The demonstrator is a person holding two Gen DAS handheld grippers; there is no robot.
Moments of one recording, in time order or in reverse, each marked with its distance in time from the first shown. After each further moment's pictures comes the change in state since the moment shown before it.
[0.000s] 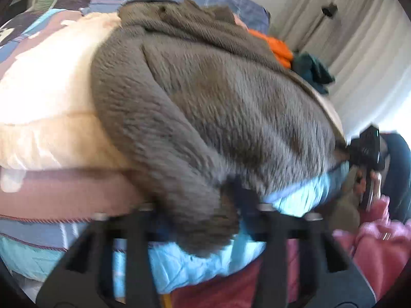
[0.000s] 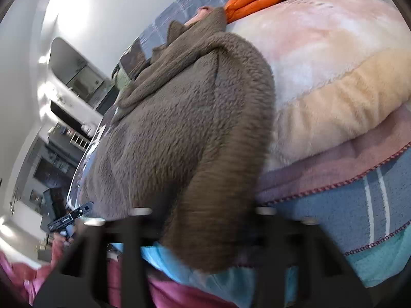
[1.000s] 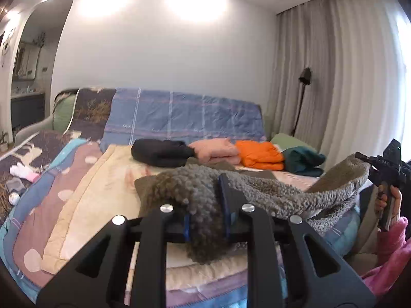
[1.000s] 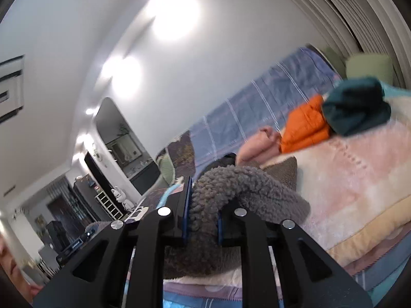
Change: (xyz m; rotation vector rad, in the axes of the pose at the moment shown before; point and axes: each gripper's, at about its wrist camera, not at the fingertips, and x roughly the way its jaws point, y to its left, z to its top) left arm -0.157 -0.080 0.093 0.211 -0.547 0.135; right arm -0.107 0.112 0.087 -0.132 -0.475 0.153
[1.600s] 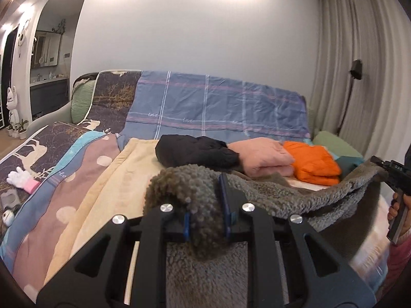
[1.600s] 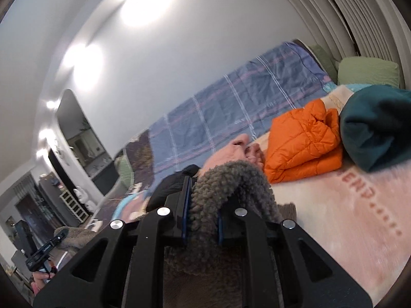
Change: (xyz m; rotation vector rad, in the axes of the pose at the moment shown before) left arm 0.206 0.066 0.067 -0.042 0.091 0.189; right arm 0.226 -0.061 0.071 -0.040 0.033 -0.205
